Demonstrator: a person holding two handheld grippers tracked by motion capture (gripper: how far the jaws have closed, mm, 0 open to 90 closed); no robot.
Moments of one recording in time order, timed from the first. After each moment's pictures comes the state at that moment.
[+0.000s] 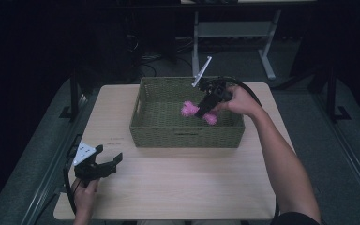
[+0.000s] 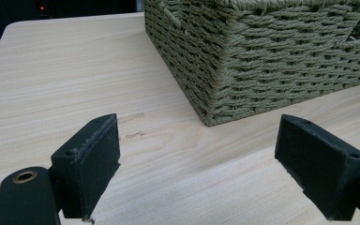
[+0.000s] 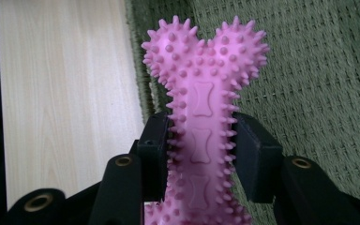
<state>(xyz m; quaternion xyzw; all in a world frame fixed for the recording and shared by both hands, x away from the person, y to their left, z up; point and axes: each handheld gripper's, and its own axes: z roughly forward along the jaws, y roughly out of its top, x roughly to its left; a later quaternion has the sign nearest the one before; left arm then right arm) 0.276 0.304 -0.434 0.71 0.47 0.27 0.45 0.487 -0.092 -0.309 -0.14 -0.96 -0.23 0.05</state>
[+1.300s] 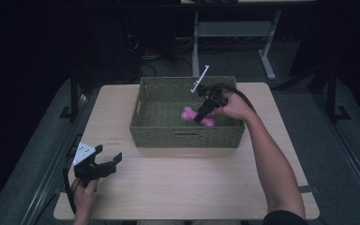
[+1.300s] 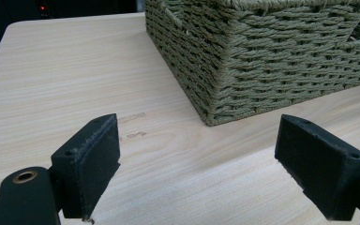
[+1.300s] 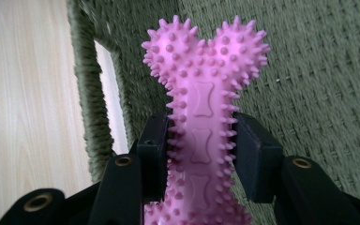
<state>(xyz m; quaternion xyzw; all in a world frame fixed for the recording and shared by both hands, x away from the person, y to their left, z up) 0.276 0.305 -0.434 0.71 0.47 0.27 0.45 0.507 -0.089 -0.355 -0.16 -0.96 -0.22 0.08</state>
